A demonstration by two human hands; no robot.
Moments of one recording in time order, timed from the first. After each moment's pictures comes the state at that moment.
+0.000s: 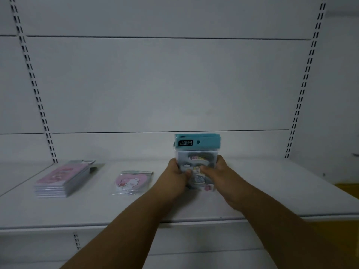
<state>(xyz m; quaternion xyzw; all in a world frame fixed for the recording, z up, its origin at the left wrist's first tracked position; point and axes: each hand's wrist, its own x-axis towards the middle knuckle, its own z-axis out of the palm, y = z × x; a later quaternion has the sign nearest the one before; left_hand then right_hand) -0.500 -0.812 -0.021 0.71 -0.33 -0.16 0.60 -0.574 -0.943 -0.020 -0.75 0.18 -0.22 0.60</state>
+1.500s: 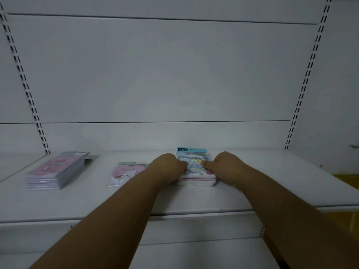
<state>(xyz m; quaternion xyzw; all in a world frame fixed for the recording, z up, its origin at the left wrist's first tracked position) -0.459 -0.836 -0.012 0.93 -0.29 -0.07 0.24 -0.560 -0.972 -0.015 -0.90 0.32 -0.14 0.28</state>
